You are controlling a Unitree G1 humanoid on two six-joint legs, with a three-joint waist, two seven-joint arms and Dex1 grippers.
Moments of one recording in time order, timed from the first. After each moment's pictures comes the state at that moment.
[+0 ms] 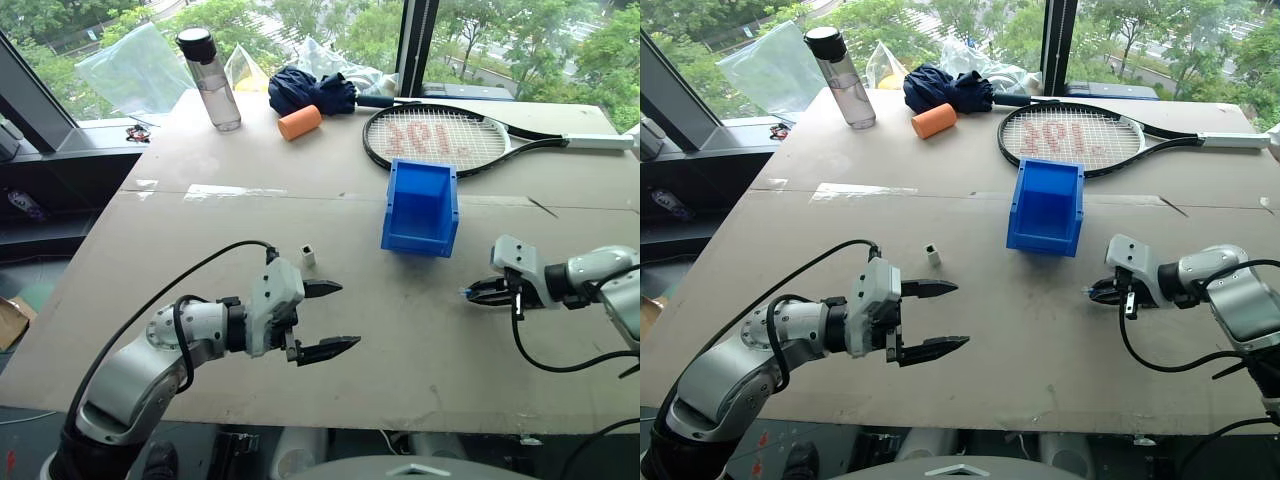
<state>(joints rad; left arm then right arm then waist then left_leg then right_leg) -0.03 0.76 -0.04 -0.63 -0.60 0.60 -0.90 -0.37 -0.90 0.19 -0.21 0.25 0.61 1.19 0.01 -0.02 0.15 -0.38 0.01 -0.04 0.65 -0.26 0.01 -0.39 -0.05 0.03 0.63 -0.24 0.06</state>
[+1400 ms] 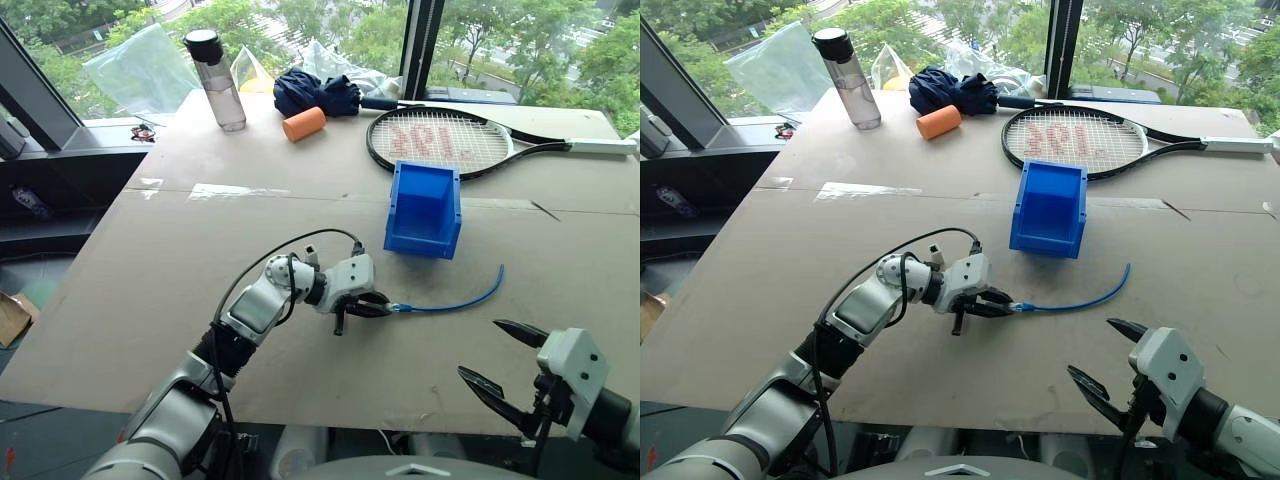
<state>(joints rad) -0.53 0.44 -0.48 0.15 -0.12 0.23 -1.17 0.67 -0.54 -0.33 -0.99 0.37 0.50 0.75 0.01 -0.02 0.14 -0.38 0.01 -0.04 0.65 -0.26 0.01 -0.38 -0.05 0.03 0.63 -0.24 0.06</state>
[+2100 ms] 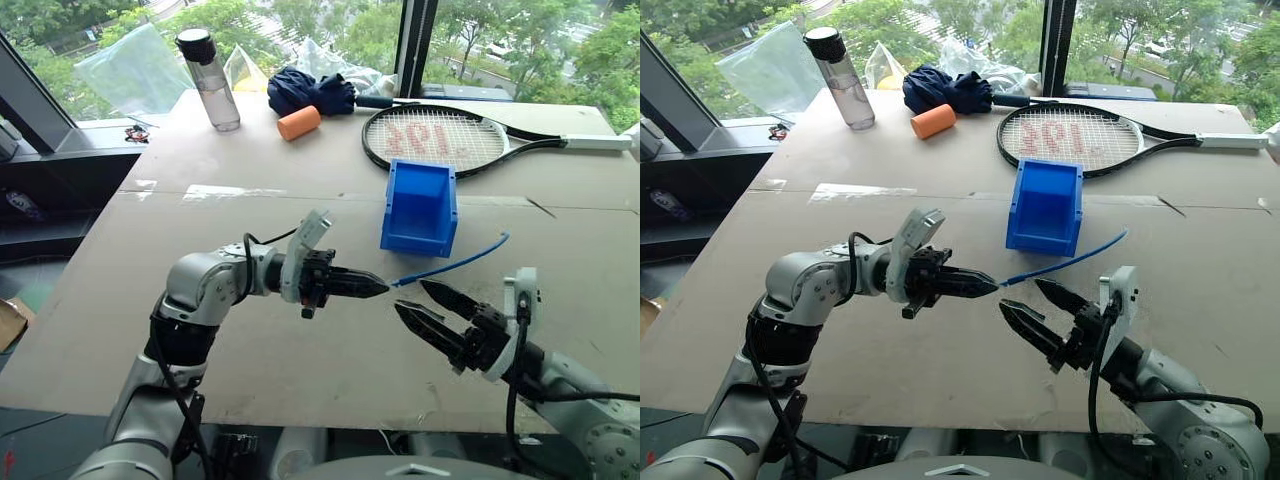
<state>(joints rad) -0.52 0.52 -0.12 -0.16 -0.80 1.05 -1.22 0.17 -0.33 -0.12 -0.79 1.17 0.82 0.35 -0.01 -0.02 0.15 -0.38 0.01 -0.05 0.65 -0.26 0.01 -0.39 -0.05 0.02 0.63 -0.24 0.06</state>
